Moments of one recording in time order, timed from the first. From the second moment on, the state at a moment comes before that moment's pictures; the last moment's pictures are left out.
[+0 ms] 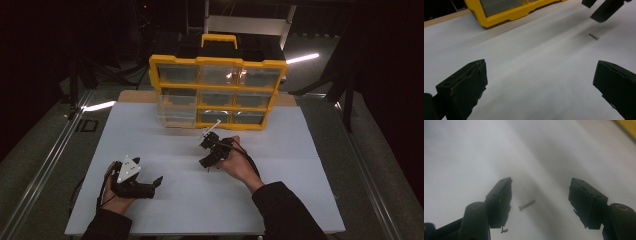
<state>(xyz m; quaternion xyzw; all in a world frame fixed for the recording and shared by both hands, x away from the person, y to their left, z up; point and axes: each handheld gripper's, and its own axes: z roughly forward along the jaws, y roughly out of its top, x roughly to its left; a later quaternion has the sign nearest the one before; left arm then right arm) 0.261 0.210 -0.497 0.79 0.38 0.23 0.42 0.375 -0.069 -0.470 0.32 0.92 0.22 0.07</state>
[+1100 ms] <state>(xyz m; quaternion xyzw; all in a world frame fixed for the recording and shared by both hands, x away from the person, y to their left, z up) 0.261 0.210 -0.497 0.79 0.38 0.23 0.41 0.369 -0.073 -0.502 0.31 0.93 0.19 0.04</state>
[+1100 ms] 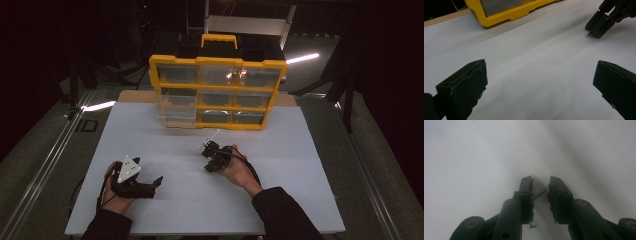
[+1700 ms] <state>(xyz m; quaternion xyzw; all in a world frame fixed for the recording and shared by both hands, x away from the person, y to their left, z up) 0.261 0.208 -0.498 0.79 0.38 0.23 0.41 0.370 -0.077 -0.500 0.31 0.94 0.15 0.03</state>
